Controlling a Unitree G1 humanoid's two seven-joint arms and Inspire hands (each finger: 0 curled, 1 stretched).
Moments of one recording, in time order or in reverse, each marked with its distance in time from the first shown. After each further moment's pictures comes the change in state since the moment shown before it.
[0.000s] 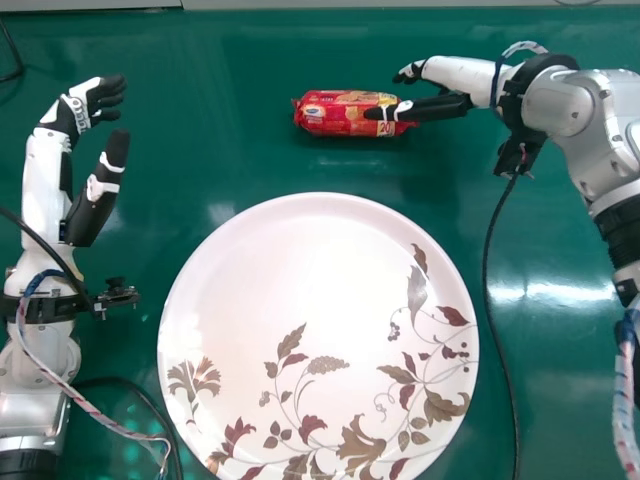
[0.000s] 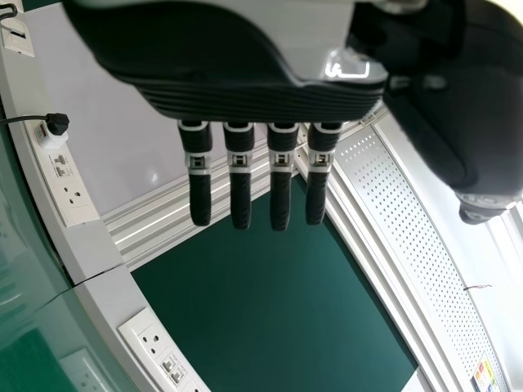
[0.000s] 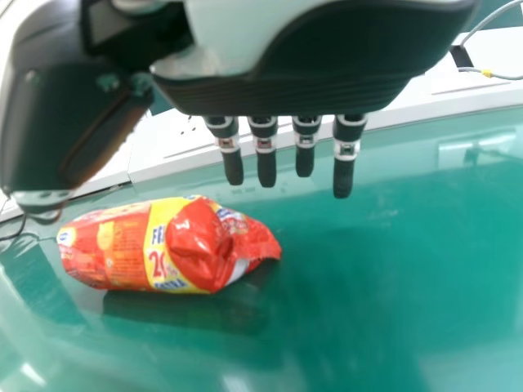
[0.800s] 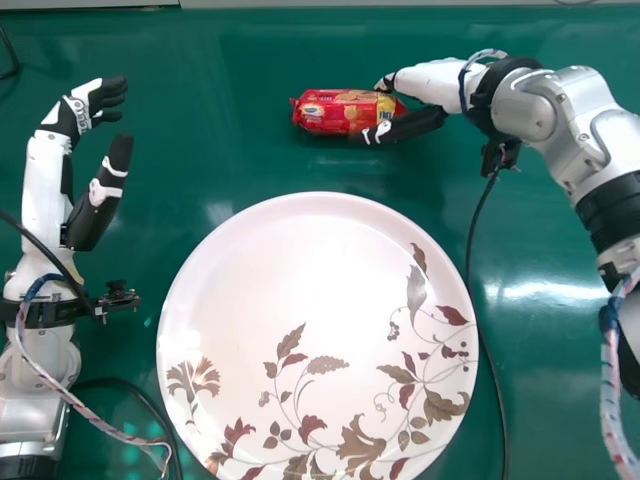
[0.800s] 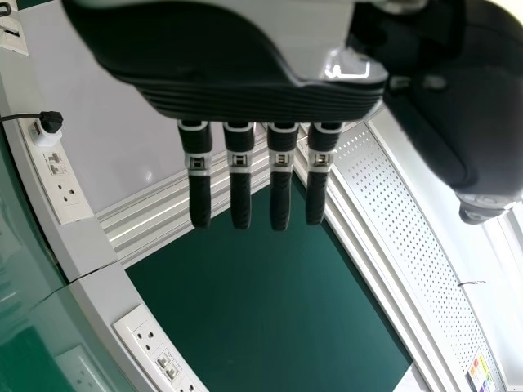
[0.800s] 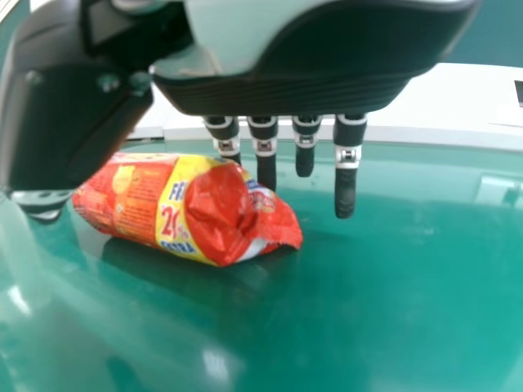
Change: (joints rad) left arm 0.025 -0.004 0.000 -0.033 0.016 0.002 0.006; right arm -0.074 0.029 0.121 0.113 -0.153 -0.177 -0.106
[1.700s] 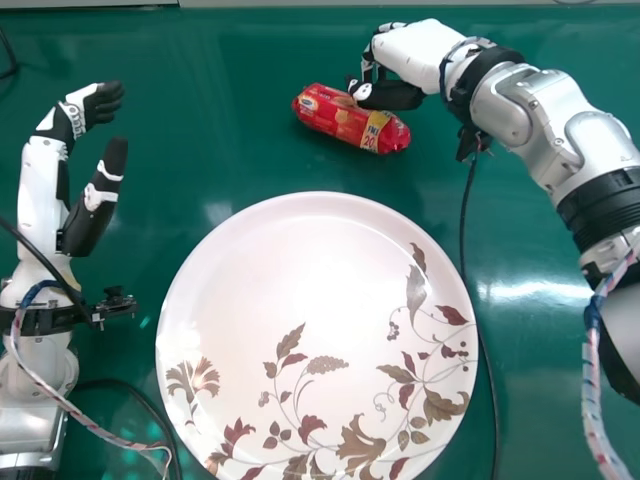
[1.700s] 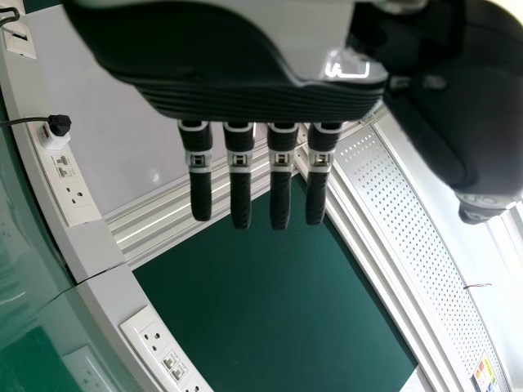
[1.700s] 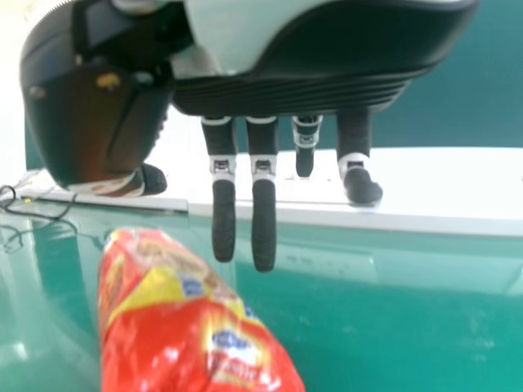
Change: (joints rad) left arm 0.036 -0.004 0.002 -0.042 -0.021 0.023 0.000; right arm 0.006 0.034 0.014 0.001 -0.045 -0.011 -0.316
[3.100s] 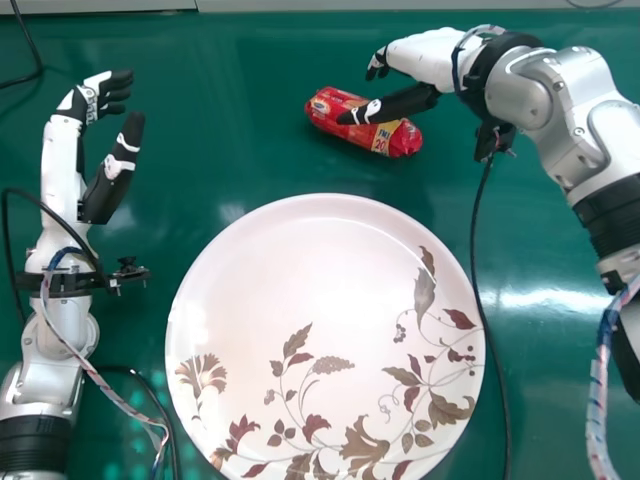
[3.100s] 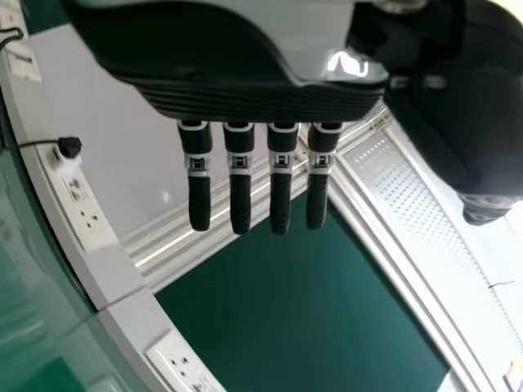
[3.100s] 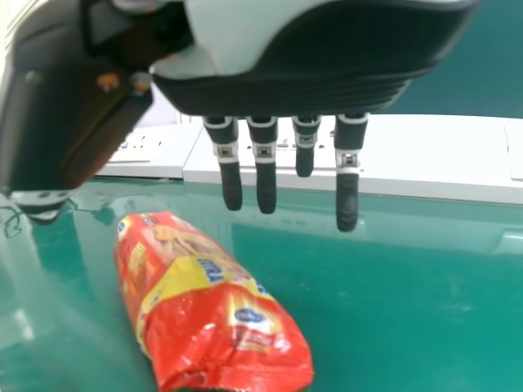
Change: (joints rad) left arm -0.200 0.005 -0.042 0.297 0.107 -0.043 0.127; right arm 0.034 -0.052 -0.042 -0.208 0.037 0.143 0.345
